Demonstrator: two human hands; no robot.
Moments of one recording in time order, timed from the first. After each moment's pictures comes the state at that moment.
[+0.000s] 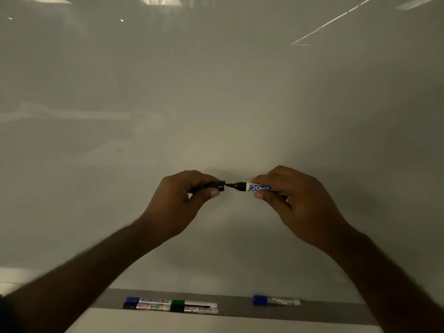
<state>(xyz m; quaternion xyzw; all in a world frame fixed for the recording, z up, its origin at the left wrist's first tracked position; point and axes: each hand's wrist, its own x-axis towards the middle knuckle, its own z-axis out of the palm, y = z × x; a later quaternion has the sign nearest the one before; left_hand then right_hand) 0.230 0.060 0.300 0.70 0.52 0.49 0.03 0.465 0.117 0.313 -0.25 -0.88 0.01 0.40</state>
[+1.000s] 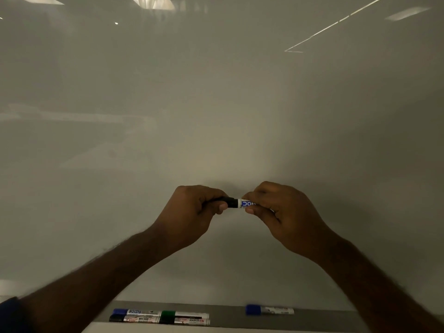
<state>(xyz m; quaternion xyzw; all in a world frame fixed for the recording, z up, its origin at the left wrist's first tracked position) 0.252 0.079 0.292 0.75 0.51 0.43 0.00 0.463 0.133 0.301 -0.24 -0.91 -0.02 0.34</state>
